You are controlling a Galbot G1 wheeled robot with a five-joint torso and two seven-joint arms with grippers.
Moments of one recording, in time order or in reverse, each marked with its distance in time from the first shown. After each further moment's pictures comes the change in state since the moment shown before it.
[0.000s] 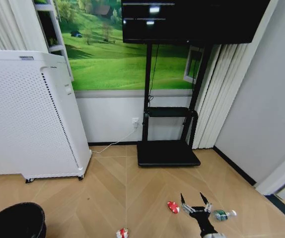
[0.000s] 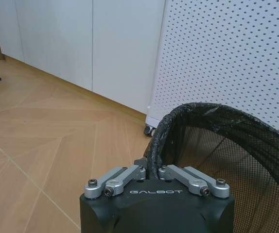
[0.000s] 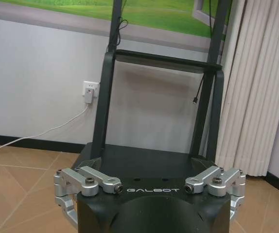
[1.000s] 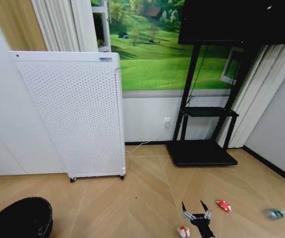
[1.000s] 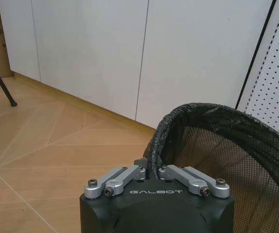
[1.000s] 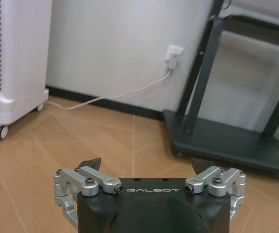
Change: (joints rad) left arm -0.025 -0.010 0.038 -0.039 0.057 -0.010 0.031; right arm 0.043 -0.035 0.032 -0.221 -0.063 -0.017 -0.042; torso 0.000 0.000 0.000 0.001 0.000
